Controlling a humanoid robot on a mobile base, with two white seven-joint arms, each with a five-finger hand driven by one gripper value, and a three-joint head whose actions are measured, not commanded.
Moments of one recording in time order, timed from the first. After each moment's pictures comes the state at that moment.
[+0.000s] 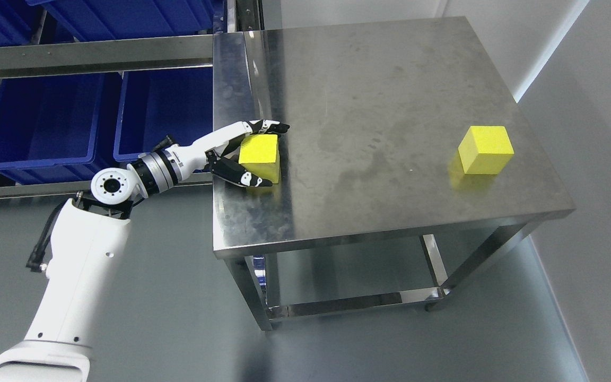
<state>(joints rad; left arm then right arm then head) -0.67 0.20 -0.21 -1.07 -0.08 -0.23 -0.85 0.00 0.00 -0.09 0.00 0.00 -0.10 0.02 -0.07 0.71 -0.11</state>
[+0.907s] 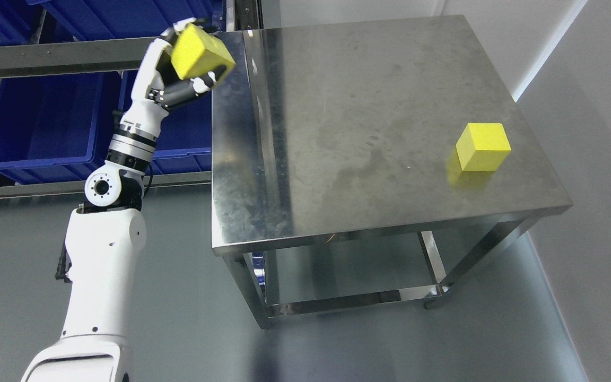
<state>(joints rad) -0.67 0.05 0.08 -1.04 0.22 -0.46 -0.34 0.00 0.00 -0.09 0.00 0.00 -0.10 0.02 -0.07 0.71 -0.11</state>
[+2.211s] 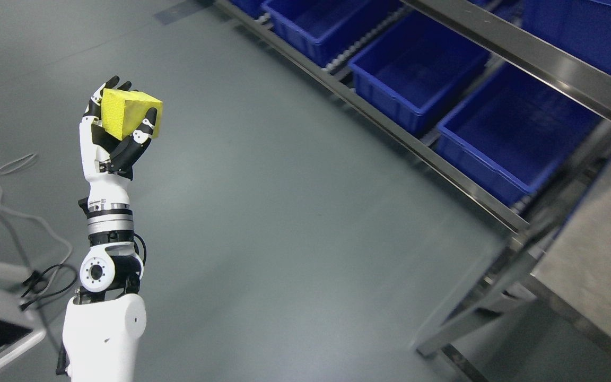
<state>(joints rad) -0.28 0.01 0.11 -1.49 0.29 -0.24 0.00 0.00 0.00 -0.09 0.00 0.00 -0.10 0.02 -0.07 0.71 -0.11</state>
